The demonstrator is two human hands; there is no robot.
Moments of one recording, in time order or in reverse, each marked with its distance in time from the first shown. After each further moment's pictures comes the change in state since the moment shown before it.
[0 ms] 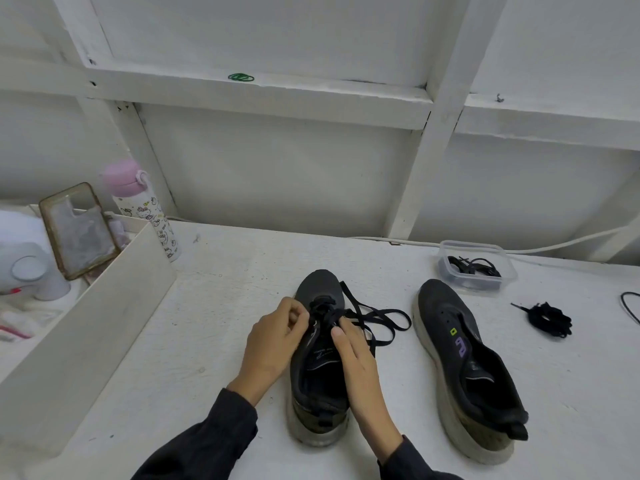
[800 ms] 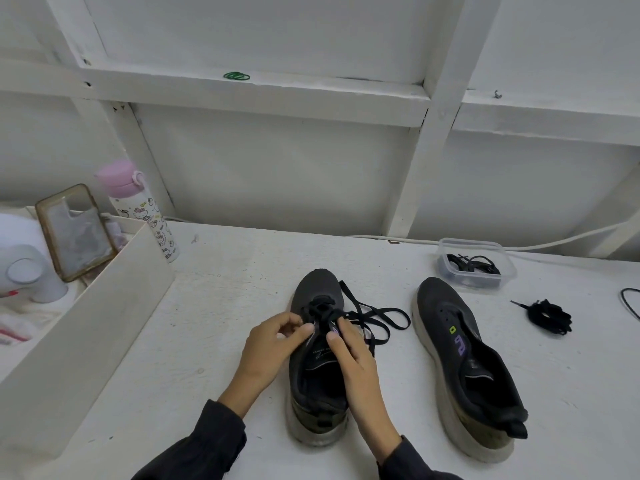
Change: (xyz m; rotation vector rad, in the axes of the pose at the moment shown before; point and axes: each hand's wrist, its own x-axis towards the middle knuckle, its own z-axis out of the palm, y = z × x) left_hand -0.007 -0.010 -0.001 -0.267 -0.086 -0.115; right_hand 0.000 0.003 -0.002 0.040 -0.003 0.012
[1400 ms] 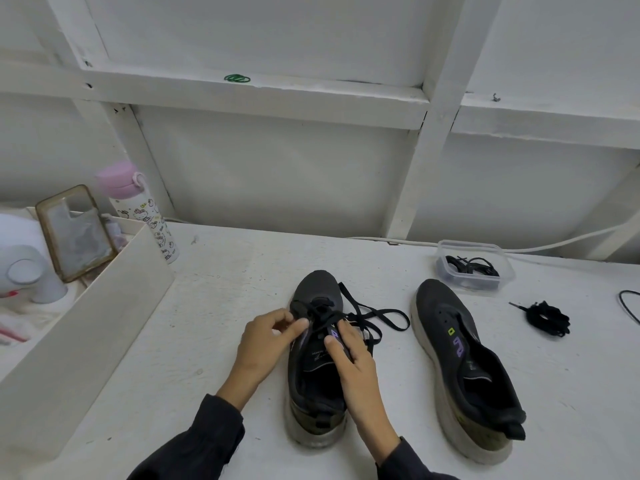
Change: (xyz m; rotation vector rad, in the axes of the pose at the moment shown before) left_hand 0.009 -0.001 -0.006 0.018 0.055 -0.013; right_hand -0.002 -0.004 0.000 -0.092 -0.014 -0.011
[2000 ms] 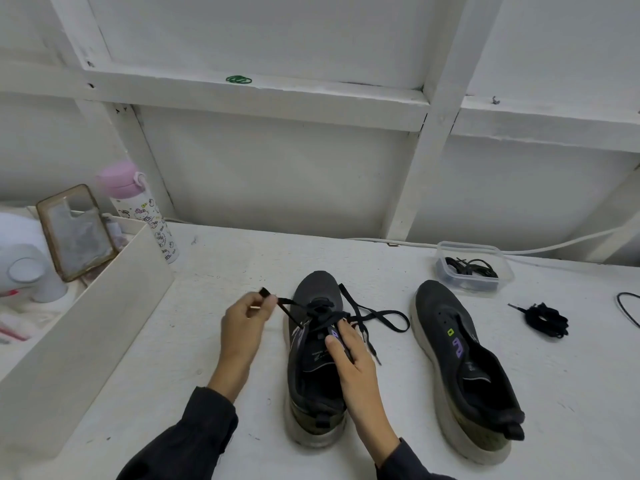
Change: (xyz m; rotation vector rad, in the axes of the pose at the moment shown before) left_hand 0.002 0.018 -0.017 -0.276 0.268 -0.098; right_hand -0.001 -0.001 0.000 0.011 0.017 -0.020
